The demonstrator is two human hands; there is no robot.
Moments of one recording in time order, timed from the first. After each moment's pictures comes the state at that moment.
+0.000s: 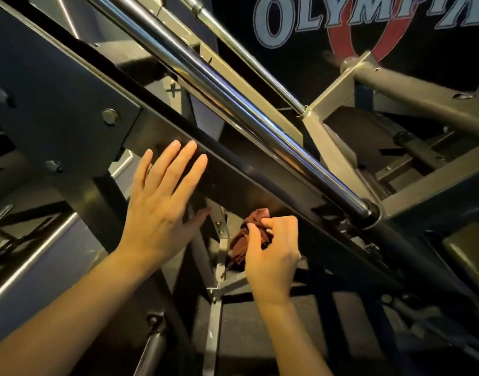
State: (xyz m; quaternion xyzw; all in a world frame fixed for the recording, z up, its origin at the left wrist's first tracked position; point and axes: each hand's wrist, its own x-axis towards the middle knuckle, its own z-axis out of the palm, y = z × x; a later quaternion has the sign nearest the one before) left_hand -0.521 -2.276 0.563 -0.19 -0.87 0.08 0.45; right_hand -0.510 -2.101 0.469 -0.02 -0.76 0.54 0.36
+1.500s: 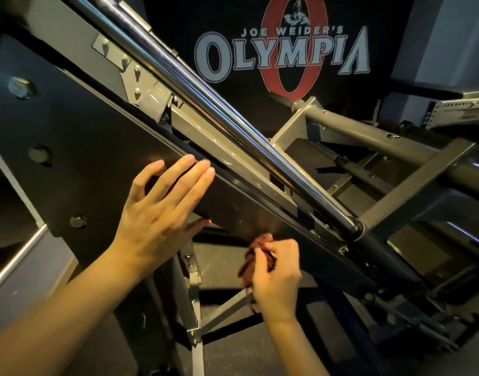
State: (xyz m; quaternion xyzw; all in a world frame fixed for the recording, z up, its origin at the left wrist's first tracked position) left_hand -0.563 -2.350 0.622 -0.31 -0.78 0.13 0.52; right_hand -0.510 -2.151 0.487 -0.08 -0.77 0.49 0.40
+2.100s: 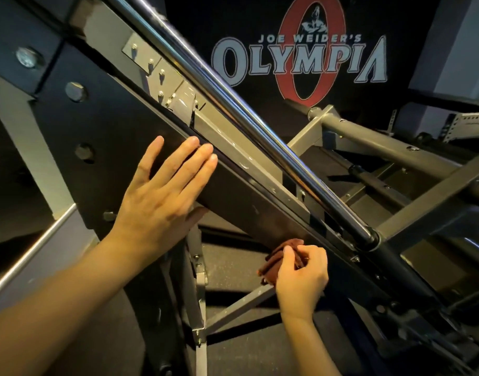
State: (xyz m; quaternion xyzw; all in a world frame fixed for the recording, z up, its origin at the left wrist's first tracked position) left_hand -0.548 -2.373 0.654 -0.29 -0.80 0.14 0.51; right_hand -0.505 -2.150 0.507 -0.20 -0.70 0.55 0.40
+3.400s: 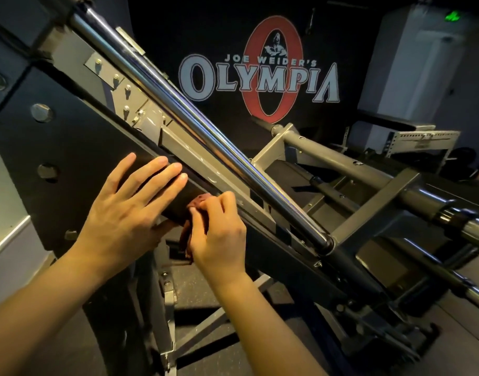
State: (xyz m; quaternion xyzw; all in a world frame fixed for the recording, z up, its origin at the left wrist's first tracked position) left_hand -0.559 -2.381 0.657 -0.36 -0.78 0.08 0.50; right_hand -0.528 -2.209 0.604 0.12 -0.78 0.38 0.49
